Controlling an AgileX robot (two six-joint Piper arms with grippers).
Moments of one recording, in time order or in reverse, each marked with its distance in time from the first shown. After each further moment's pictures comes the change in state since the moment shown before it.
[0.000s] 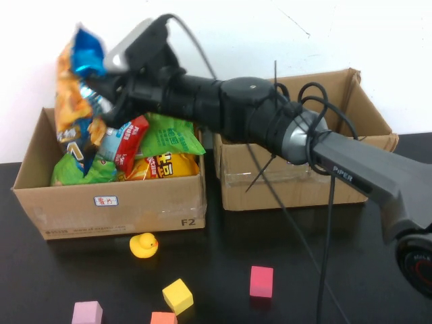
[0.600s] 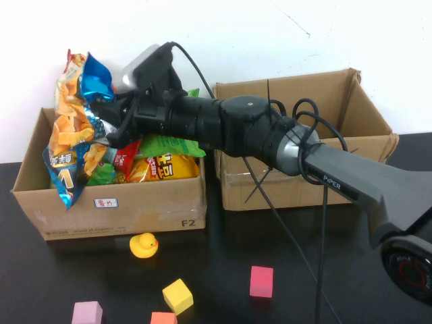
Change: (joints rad) right arm -0.012 0.066 -0.003 0.000 0.072 0.096; left arm 0.000 0.000 0.000 0.001 0.000 0.000
